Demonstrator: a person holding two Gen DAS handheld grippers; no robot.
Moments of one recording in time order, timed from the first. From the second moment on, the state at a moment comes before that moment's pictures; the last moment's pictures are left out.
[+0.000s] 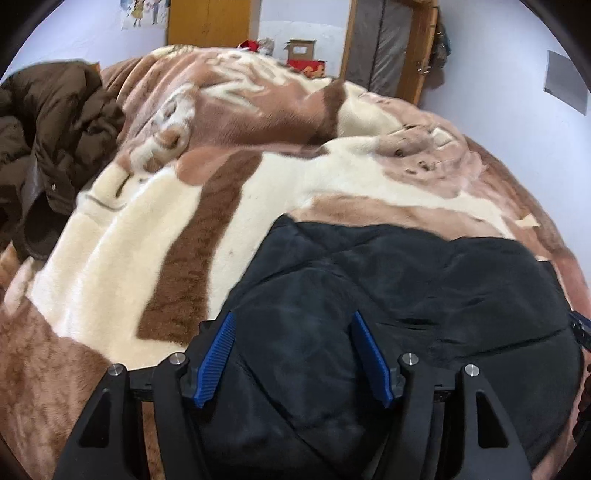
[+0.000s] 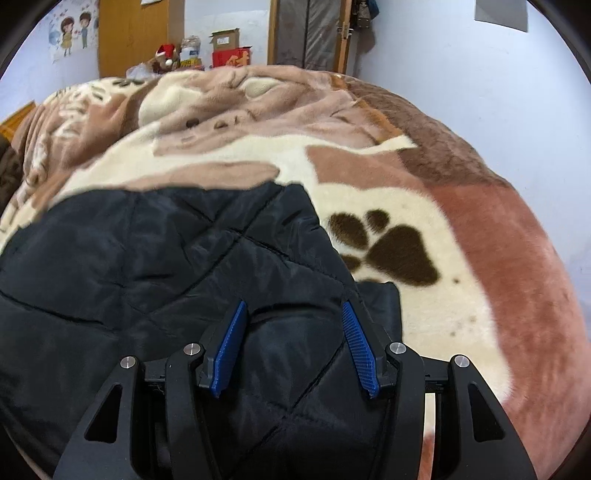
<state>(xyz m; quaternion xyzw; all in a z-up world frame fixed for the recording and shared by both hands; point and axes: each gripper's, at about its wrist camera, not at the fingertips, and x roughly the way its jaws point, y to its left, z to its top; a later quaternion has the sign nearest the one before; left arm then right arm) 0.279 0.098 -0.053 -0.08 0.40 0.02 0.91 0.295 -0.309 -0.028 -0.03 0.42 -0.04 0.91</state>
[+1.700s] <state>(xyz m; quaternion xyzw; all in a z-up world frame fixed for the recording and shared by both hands) 0.284 -0.017 -0.039 -0.04 0.44 -0.10 0.89 0.288 -0.221 -0.025 -0.06 0.44 0.06 0.90</state>
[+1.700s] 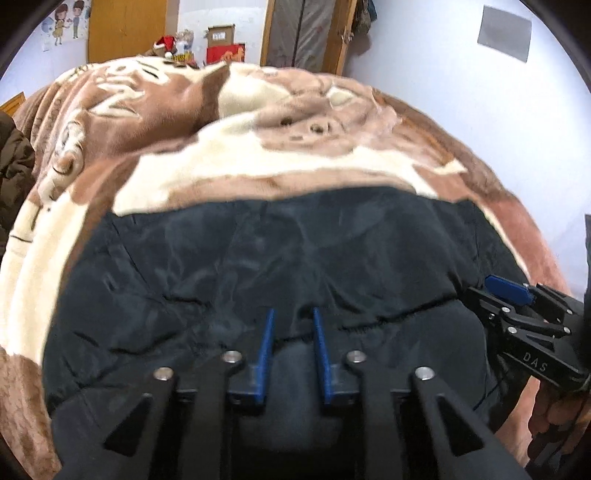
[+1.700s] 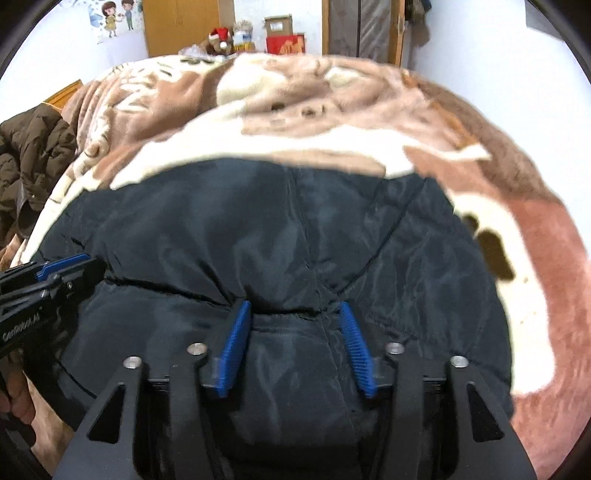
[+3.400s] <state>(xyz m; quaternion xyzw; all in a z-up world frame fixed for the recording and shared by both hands) 0.222 0.144 -0.067 -0.12 0.44 -0.01 0.89 0.243 -0.346 -0.039 0.00 0.45 -0.01 0.89</state>
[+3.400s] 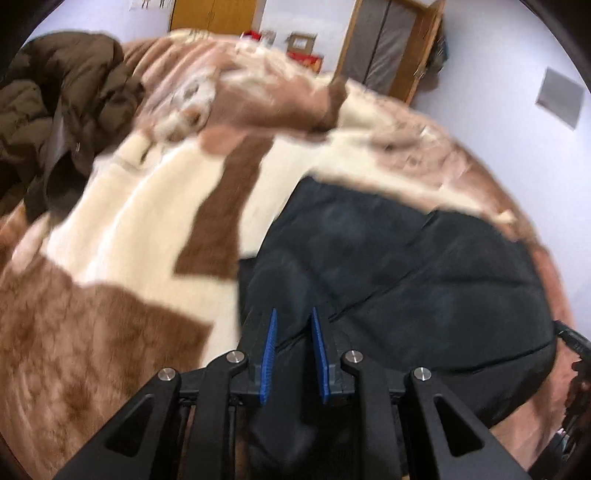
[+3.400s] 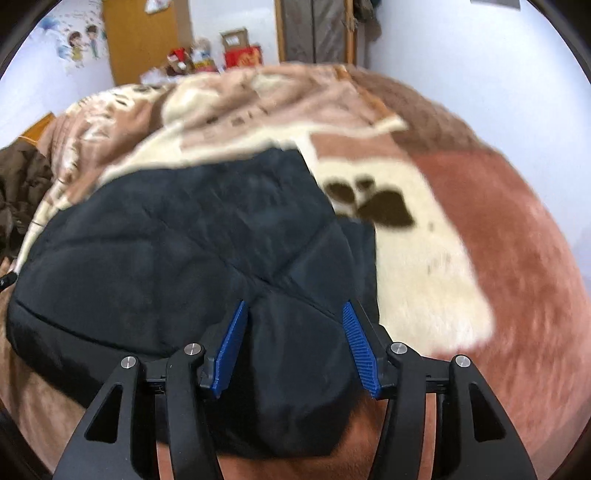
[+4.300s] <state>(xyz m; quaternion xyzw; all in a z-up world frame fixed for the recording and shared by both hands) 0.260 0.174 -0.119 -0.23 0.47 -0.04 0.85 0.280 -0.401 -0.076 0.16 0.49 0.04 0.85</state>
